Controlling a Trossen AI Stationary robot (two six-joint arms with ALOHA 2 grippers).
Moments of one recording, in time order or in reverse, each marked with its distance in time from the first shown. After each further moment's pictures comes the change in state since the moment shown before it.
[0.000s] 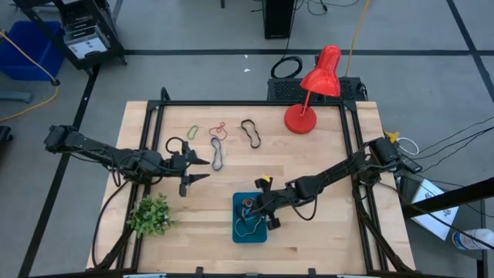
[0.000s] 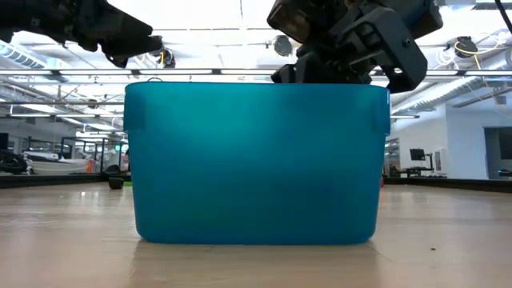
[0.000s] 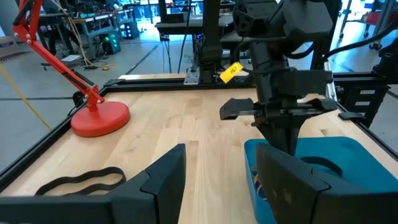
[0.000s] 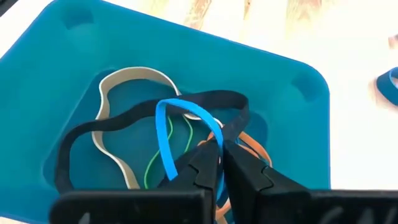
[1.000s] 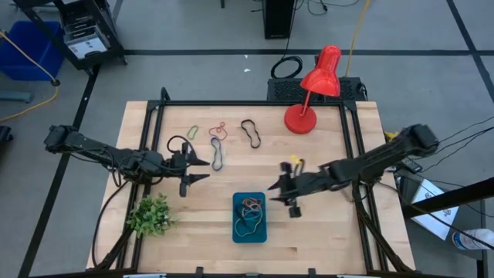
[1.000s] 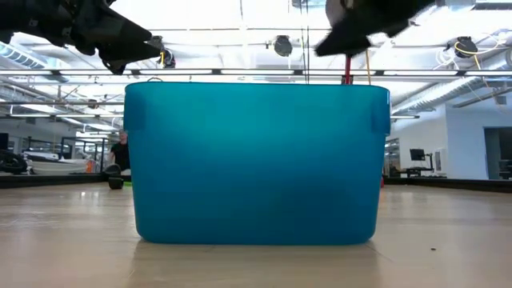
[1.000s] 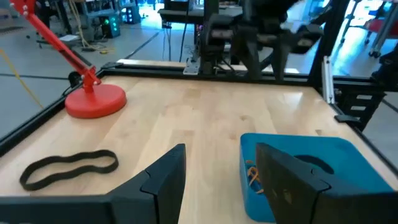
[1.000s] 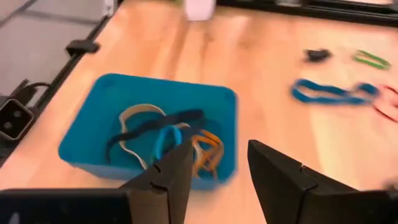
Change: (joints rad) left arm 0.001 0.000 0.000 -0.036 -0.005 -0.100; right arm 0.006 -0.469 -0.200 -0.095 0.053 0.124
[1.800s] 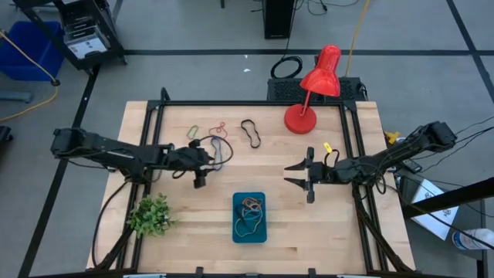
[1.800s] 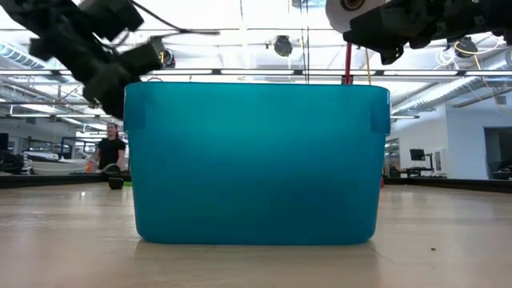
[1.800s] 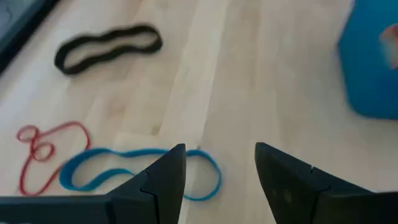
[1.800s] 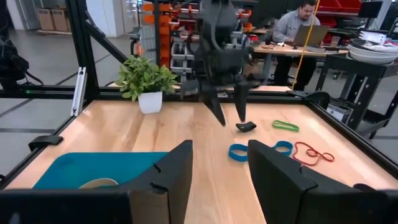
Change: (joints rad) left arm 0.240 0.378 0.124 -0.275 0.089 0.052; right arm -0.009 -0.370 -0.477 0.593 0.210 -0.064
